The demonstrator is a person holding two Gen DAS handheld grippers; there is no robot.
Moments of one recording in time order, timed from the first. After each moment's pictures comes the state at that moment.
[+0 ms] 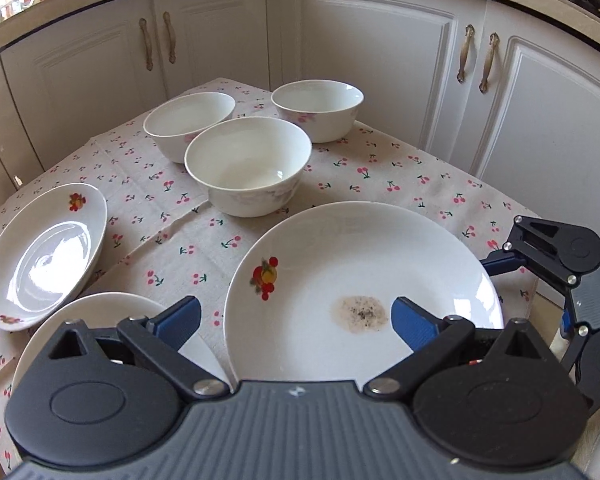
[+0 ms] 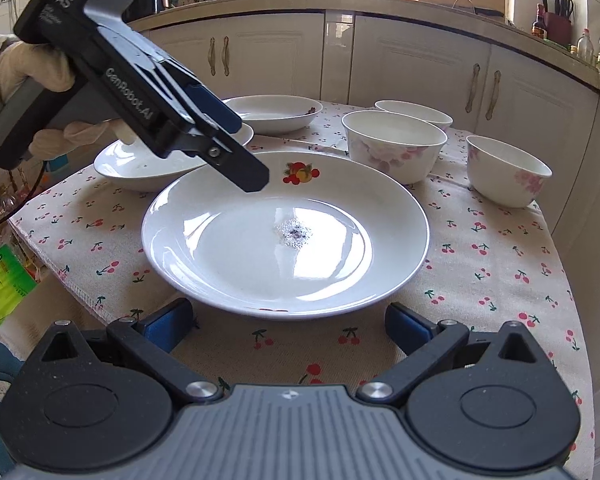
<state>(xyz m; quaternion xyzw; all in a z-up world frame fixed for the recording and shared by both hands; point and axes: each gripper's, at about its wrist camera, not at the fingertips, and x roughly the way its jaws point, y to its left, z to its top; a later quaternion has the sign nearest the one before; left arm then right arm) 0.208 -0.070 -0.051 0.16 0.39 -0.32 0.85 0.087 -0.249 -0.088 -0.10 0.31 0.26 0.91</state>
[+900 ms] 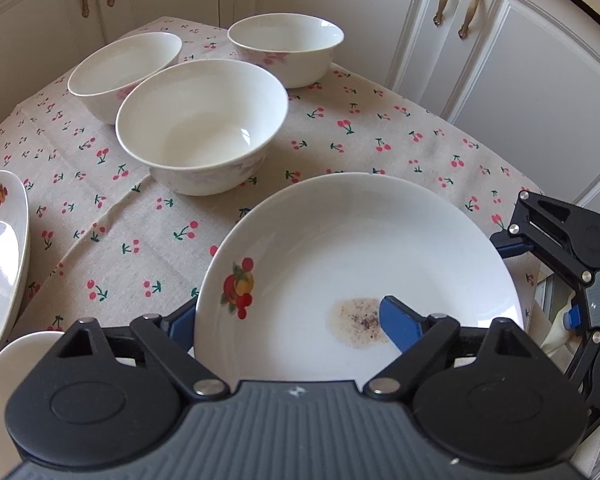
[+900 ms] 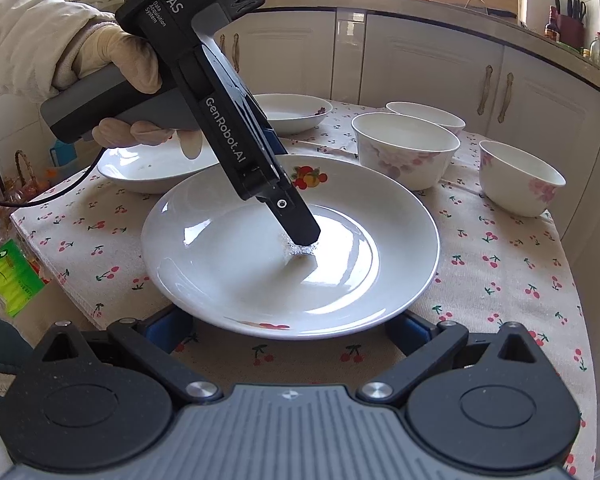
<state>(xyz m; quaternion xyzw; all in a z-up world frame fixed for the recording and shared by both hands) 0.261 -0.098 -0.077 0.18 0.47 -0.38 0.77 0.096 -0.245 -0.088 -0.11 0.31 0.28 0.90</state>
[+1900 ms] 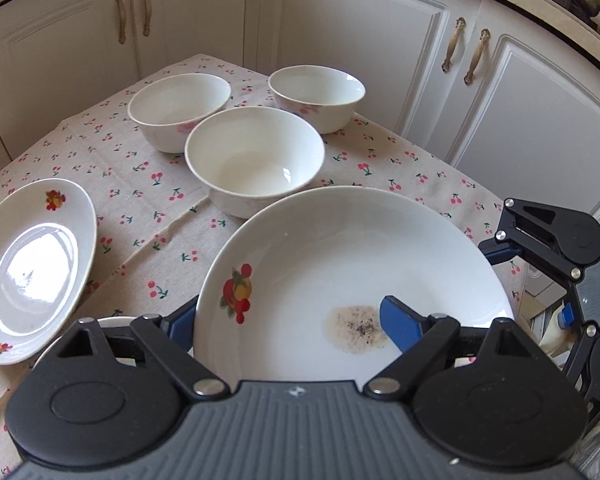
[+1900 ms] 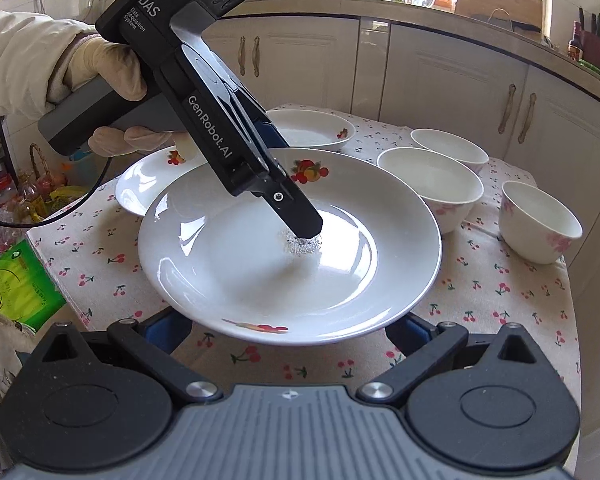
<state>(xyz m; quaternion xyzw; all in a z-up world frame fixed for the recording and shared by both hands) 0.253 -0.053 -0.037 0.14 0.43 -0.36 0.81 0.112 -0.219 -0.056 -0.12 0.32 0.31 0.89</state>
